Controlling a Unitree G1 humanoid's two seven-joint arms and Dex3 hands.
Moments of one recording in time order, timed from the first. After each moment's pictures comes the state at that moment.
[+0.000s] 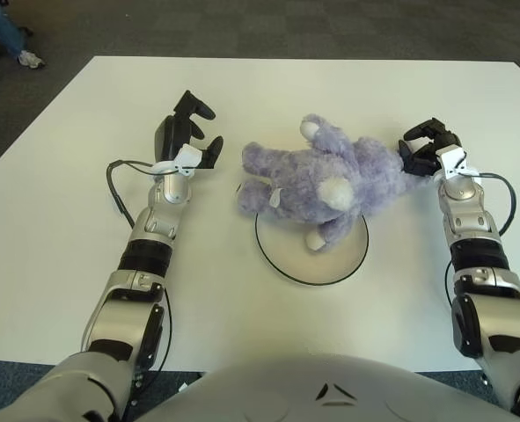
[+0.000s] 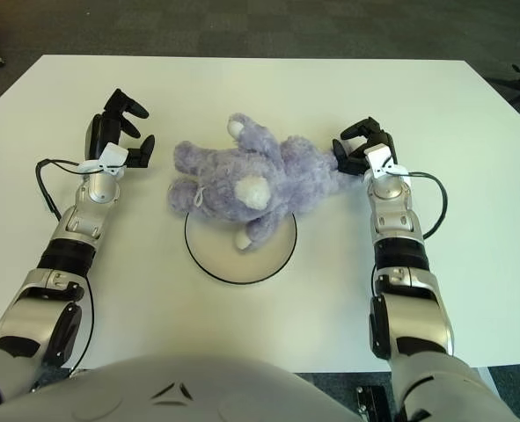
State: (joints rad) left arm -0.44 0.23 -0.03 0.46 0.42 -0.29 0.36; right arm -0.50 -0.40 -0.14 0.65 -0.21 -0.13 -0.01
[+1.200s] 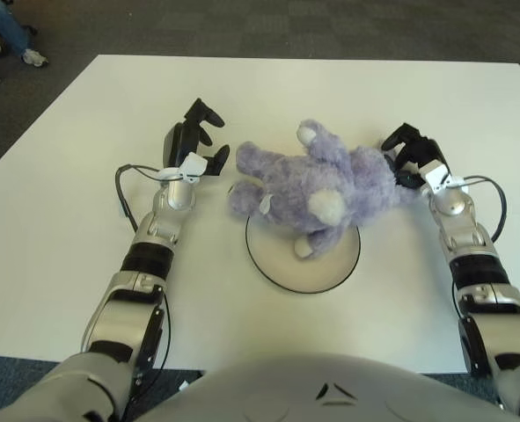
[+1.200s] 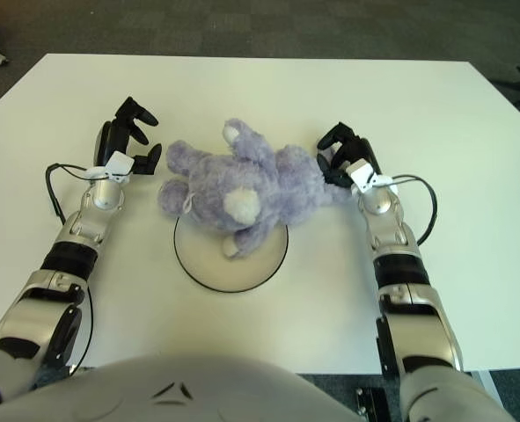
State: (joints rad) left arm -0.43 0.24 -0.06 0.52 0.40 -0.41 0.34; right arm -0.33 -0.42 -0.02 0.44 -0.21 -0.24 0.06
